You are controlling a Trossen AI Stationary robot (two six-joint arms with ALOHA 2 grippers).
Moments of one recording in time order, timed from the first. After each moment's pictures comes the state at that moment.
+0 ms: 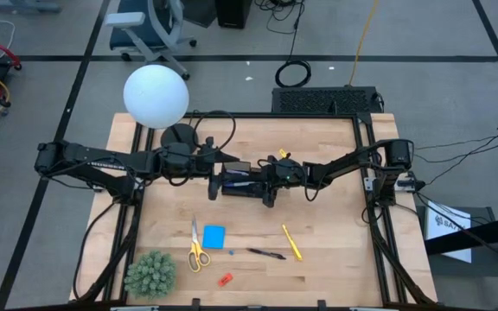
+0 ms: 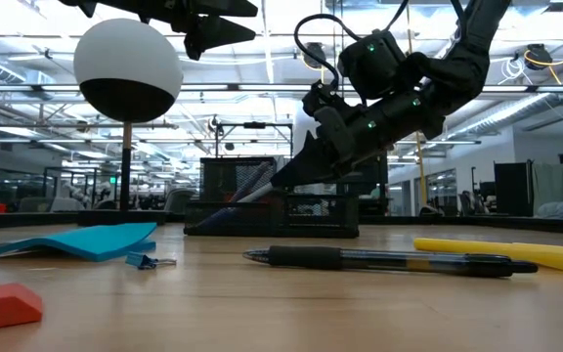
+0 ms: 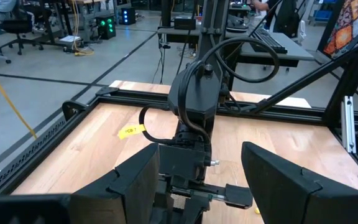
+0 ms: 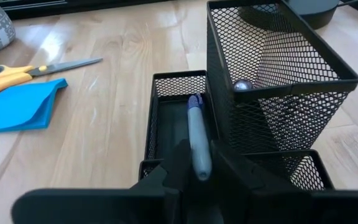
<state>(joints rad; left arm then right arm) 0.02 1.19 0.79 0.21 -0.07 -0.06 -0.10 1.83 0.74 0.63 -0.03 0.08</state>
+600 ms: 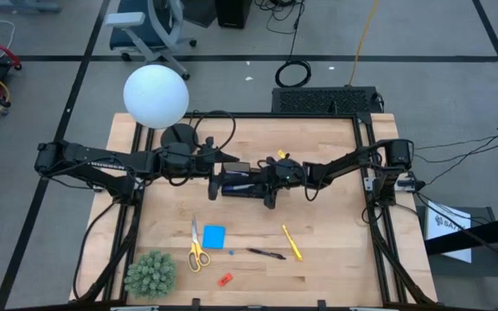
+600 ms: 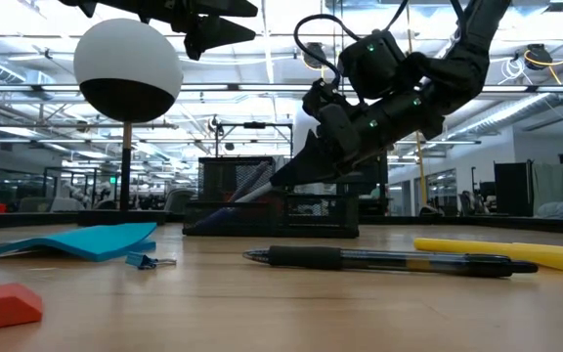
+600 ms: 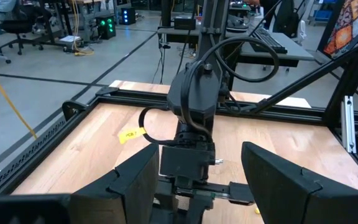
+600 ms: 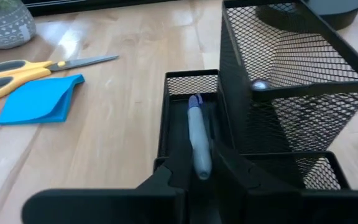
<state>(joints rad) 0.02 1.19 0.79 0.21 -0.07 -0.06 -0.10 1.83 0.74 0.63 -0.08 0.07</state>
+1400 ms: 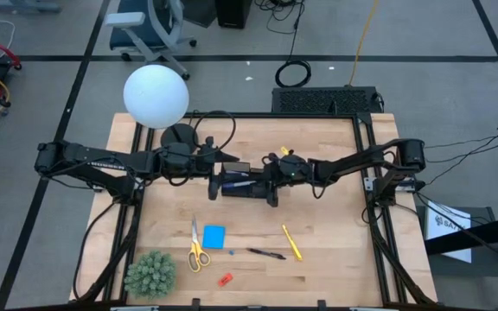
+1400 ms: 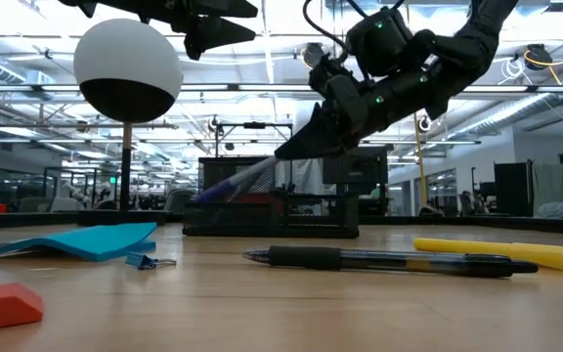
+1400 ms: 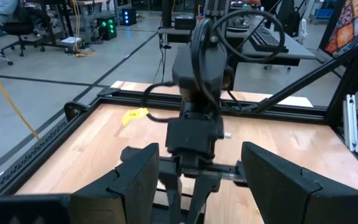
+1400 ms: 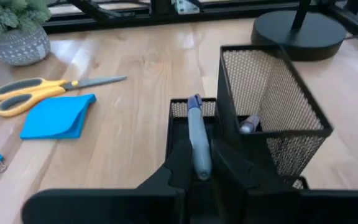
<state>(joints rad) 0.02 1.19 0.79 0.21 -0.08 -0.05 -0.10 1.71 0.74 0.55 -0.08 0.04</state>
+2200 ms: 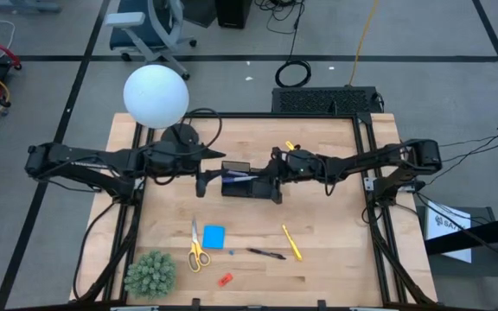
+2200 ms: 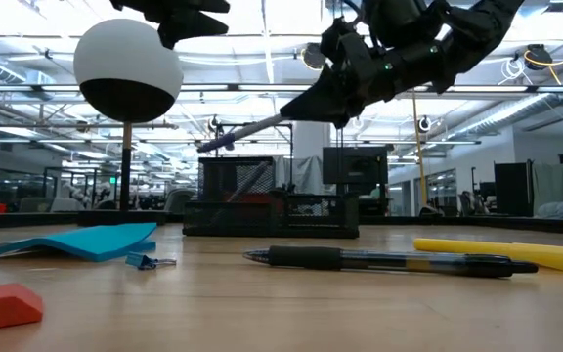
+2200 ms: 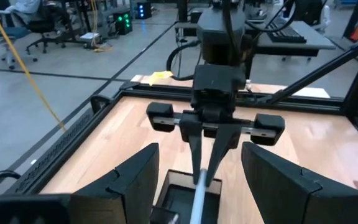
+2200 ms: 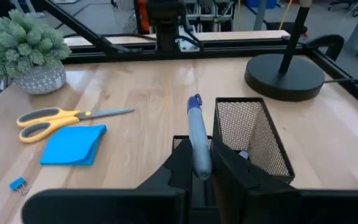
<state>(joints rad) 0.00 1.03 0.79 0.02 -0.17 -0.04 -0.09 1.57 0.74 0.50 -0.08 0.01</state>
